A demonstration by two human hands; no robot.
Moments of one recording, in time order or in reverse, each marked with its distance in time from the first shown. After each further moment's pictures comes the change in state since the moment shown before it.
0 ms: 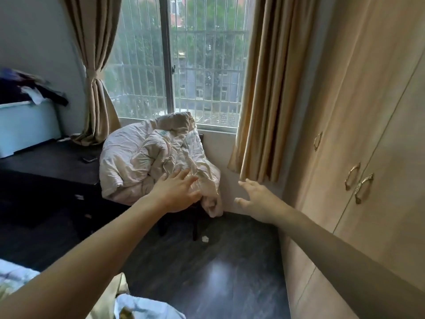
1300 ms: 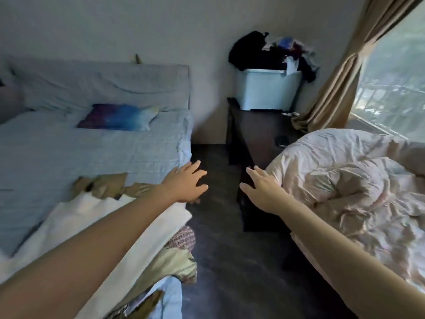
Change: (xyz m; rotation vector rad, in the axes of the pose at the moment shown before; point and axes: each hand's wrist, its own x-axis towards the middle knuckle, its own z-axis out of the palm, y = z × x) left_hand 0.108 -0.267 0.075 -0.064 -0.049 -1.192; right_hand 0.443 -0.245 0.156 -0.021 -0.558 -1.110
